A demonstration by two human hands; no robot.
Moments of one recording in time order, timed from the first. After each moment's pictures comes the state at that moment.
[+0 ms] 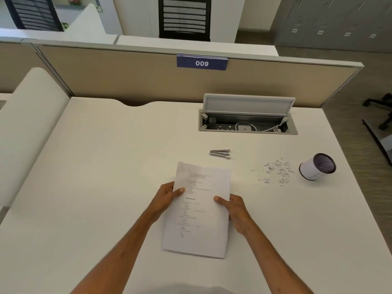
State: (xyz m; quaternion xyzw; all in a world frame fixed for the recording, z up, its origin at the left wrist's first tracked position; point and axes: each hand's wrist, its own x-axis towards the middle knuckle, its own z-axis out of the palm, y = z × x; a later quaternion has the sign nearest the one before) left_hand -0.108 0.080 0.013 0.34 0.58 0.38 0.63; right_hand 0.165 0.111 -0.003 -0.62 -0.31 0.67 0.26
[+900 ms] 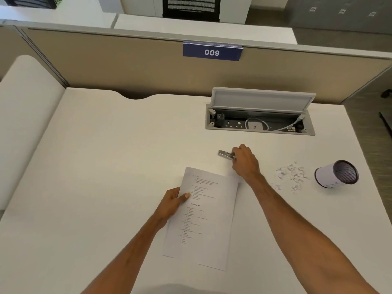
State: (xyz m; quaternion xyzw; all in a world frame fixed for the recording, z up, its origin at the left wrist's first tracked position) left_hand -0.110 0.100 -0.016 0.28 0.60 0.35 0.66; right_hand 0.151 0.310 -0.027 -0.62 -0.77 0.14 0.02
